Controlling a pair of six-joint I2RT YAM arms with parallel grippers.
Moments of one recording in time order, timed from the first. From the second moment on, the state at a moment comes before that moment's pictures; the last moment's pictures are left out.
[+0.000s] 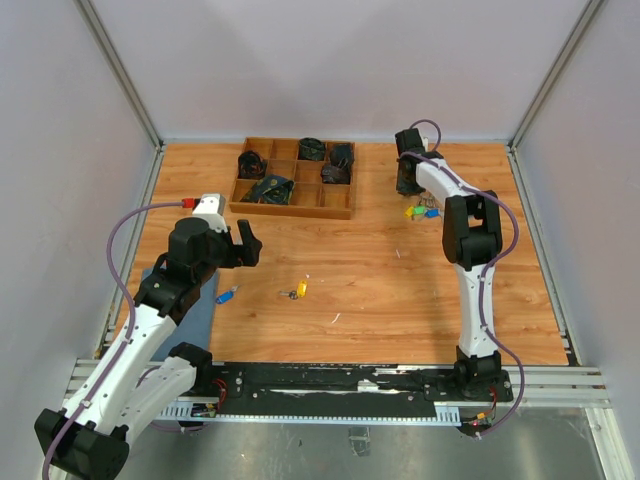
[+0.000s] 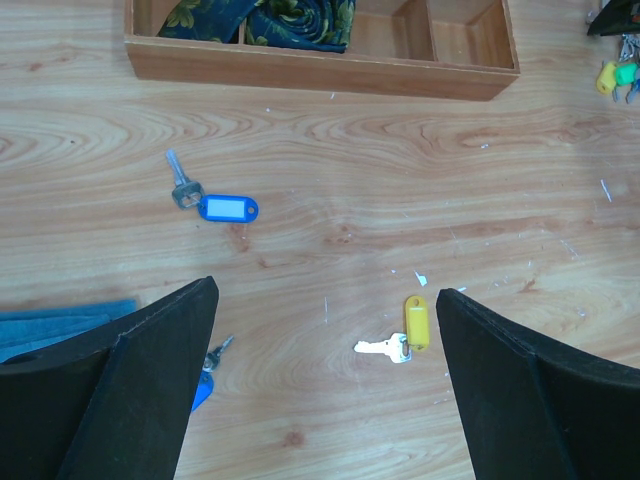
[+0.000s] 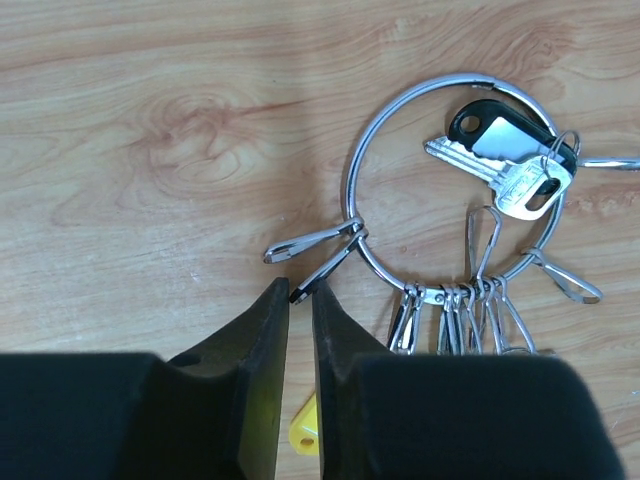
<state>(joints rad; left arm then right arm) -0.34 0.76 0.71 -0.40 -0.07 -0.30 0.22 2.34 1.92 -0.59 0.27 0.28</state>
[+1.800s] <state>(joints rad) -0.65 0.88 0.71 -0.08 0.16 -0.18 0.45 1.07 1.05 -0.75 -0.31 -0.11</state>
